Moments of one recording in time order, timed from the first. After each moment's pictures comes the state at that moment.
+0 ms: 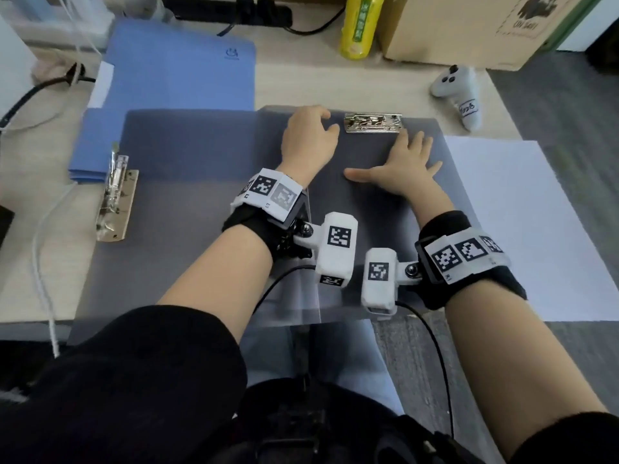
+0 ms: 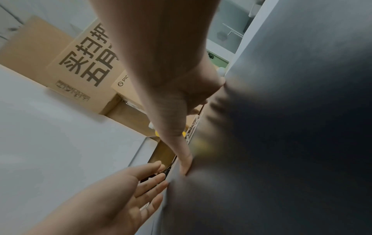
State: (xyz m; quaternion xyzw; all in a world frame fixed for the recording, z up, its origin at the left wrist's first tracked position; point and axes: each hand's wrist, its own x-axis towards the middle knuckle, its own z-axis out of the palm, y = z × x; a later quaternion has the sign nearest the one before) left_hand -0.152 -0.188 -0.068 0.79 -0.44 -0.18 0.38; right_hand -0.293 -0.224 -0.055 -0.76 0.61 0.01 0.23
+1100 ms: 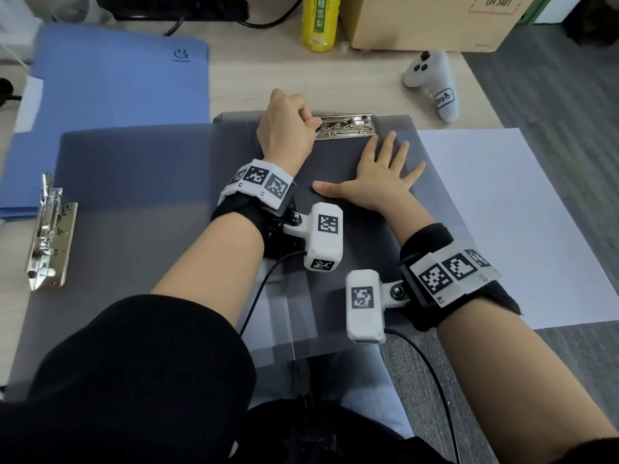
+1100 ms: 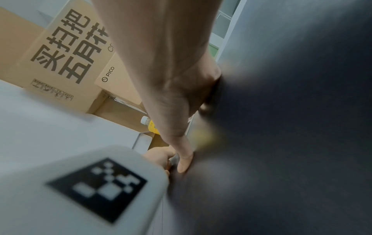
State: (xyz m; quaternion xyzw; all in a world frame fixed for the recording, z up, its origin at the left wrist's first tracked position) left_hand -0.152 -0.241 -0.088 0.80 -0.47 -0.10 0.36; right_hand -0.297 -0.233 -0.067 -0.77 0.59 0.10 0.21
